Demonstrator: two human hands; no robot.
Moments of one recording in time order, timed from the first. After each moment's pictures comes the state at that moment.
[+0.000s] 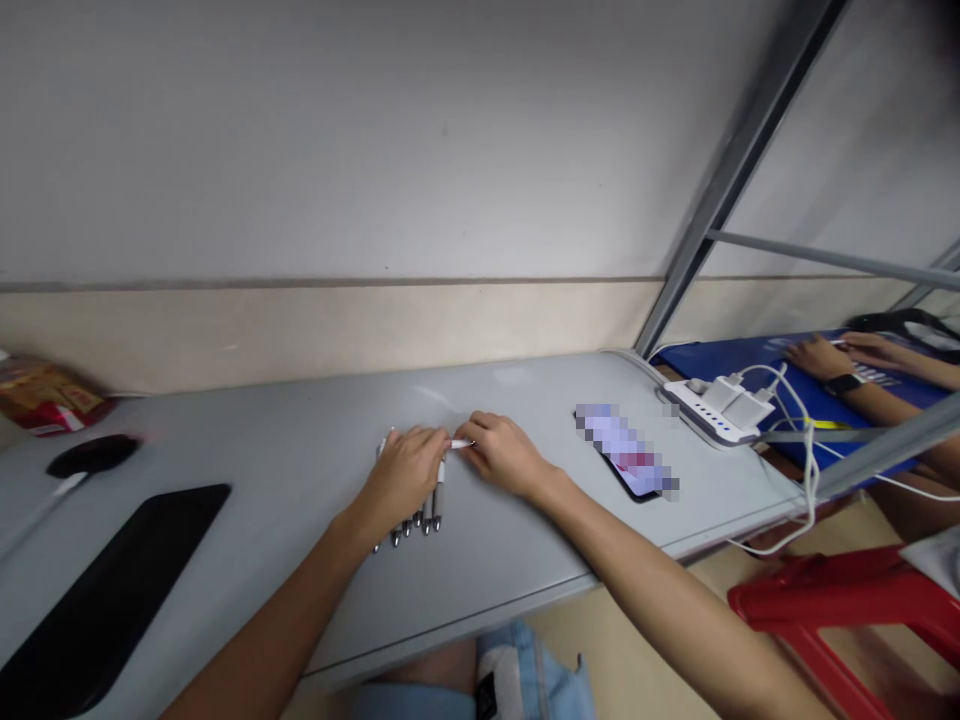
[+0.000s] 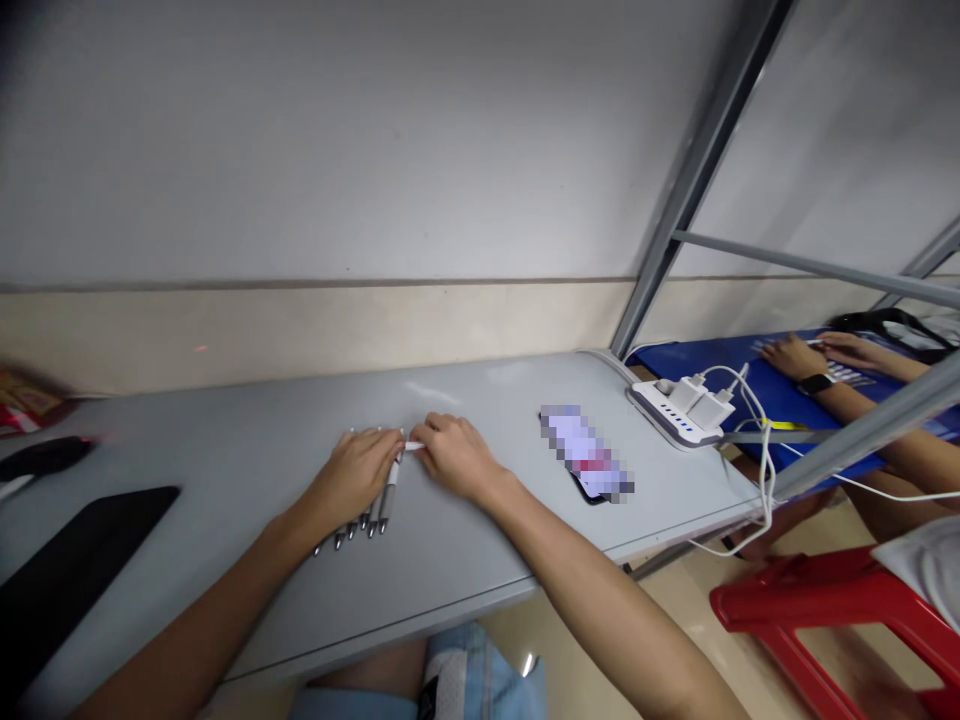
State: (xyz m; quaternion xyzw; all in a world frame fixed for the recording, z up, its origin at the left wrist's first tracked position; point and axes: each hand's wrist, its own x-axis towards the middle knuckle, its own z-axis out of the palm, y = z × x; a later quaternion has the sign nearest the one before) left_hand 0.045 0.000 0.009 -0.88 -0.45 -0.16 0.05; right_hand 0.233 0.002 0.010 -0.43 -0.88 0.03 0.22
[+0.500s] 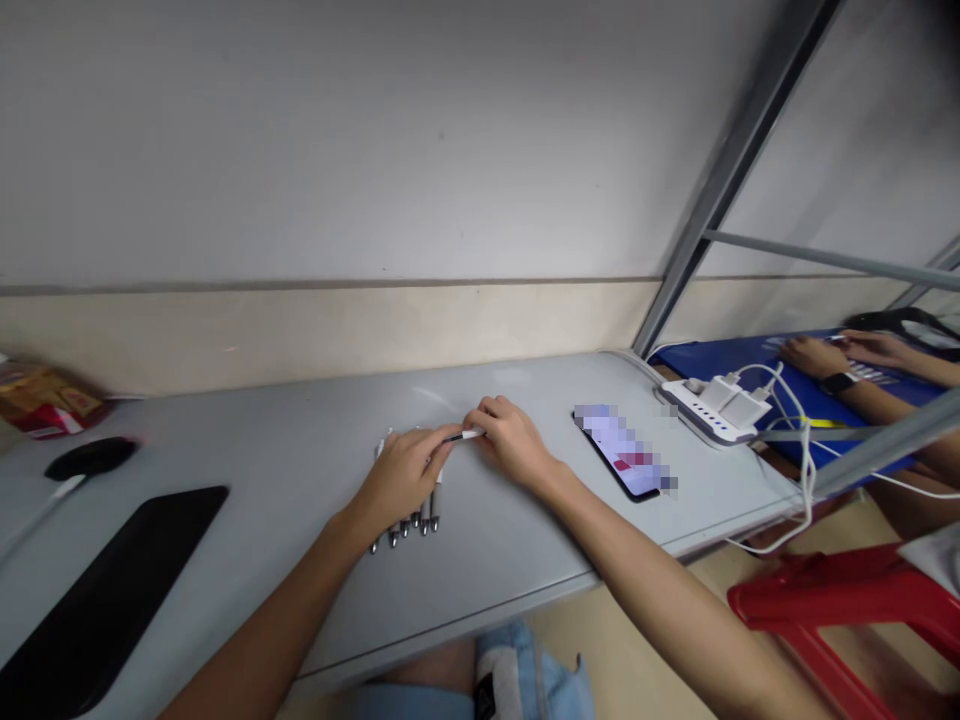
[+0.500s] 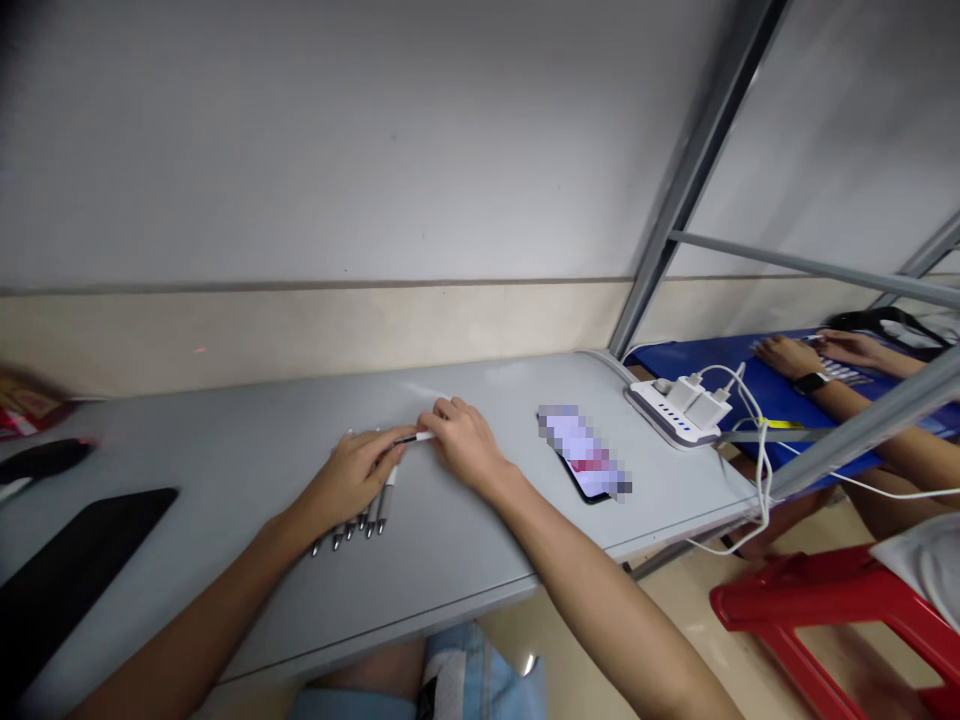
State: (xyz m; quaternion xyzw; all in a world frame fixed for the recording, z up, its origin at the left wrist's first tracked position) left_hand 0.046 -0.003 0.019 -0.87 -0.43 -0.24 -0.07; right_hand 0.244 0.010 0.011 -0.45 -0.85 -0.01 0.27
